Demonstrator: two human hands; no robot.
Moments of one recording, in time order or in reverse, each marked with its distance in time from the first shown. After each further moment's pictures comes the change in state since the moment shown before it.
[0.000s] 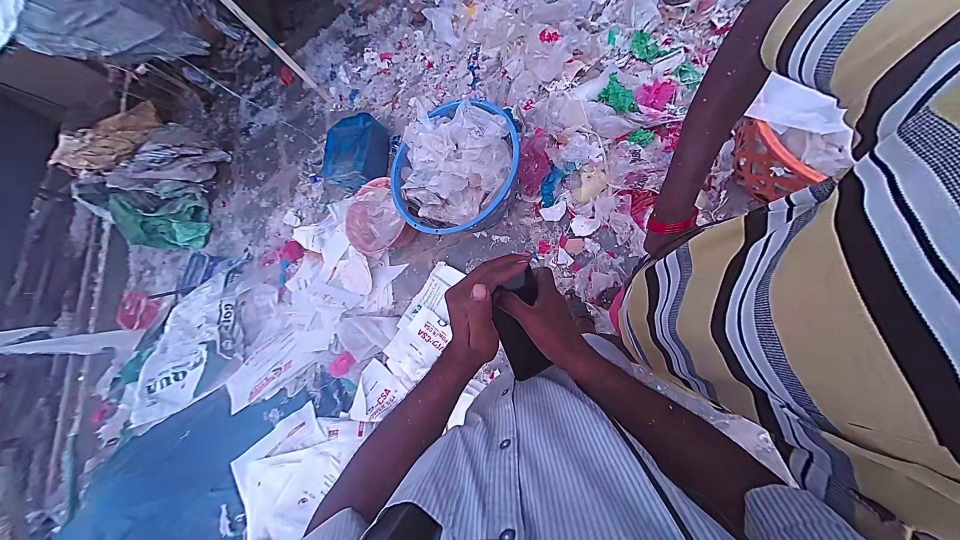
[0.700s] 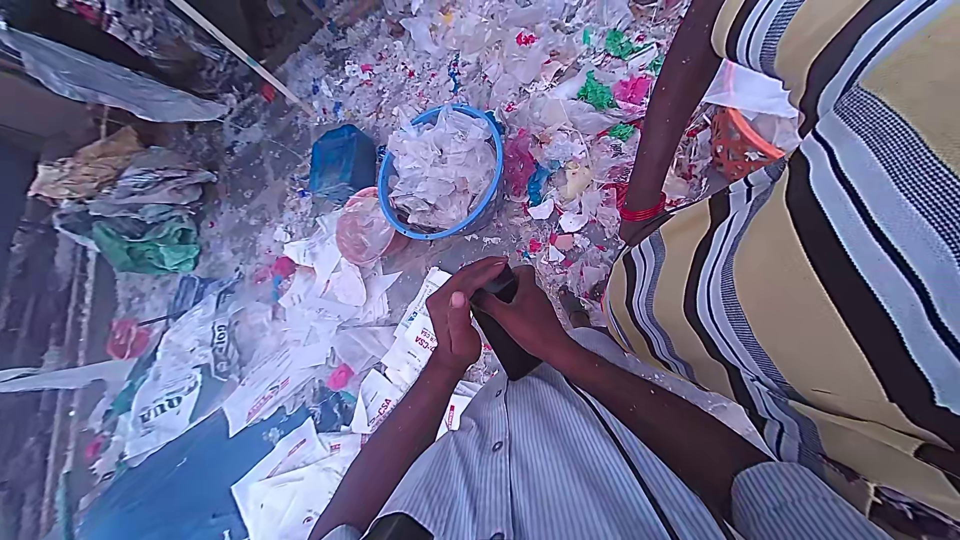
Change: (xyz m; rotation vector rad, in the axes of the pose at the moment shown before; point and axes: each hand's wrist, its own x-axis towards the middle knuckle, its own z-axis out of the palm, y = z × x) left_hand -0.011 -0.003 0.002 -0.006 -0.011 0.036; right_hand -0.006 -0.002 -0.001 -0.094 -0.005 0.044
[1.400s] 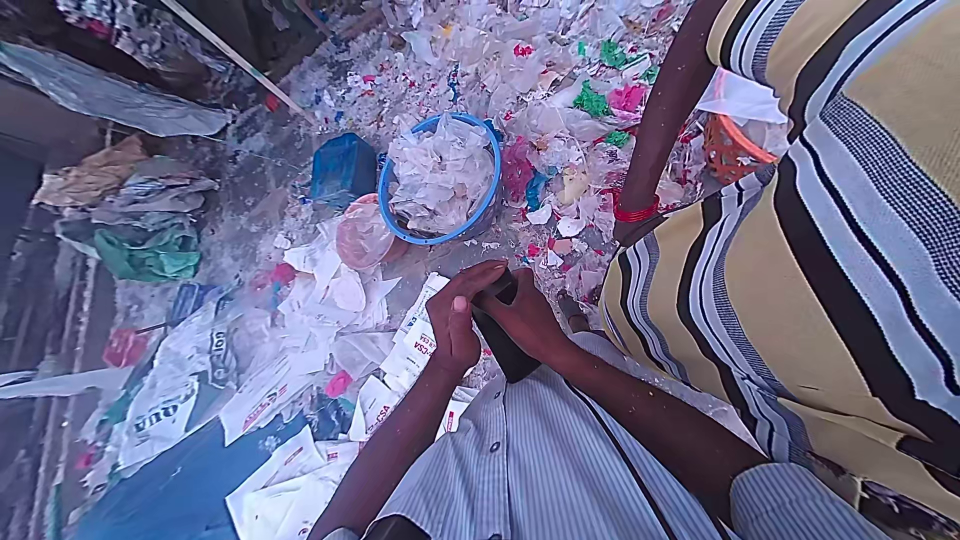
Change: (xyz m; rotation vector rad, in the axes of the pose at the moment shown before) left_hand -0.005 0.007 0.002 0.018 -0.023 0.046; right_hand -0.008 0.004 -0.002 -0.007 -0.001 -0.017
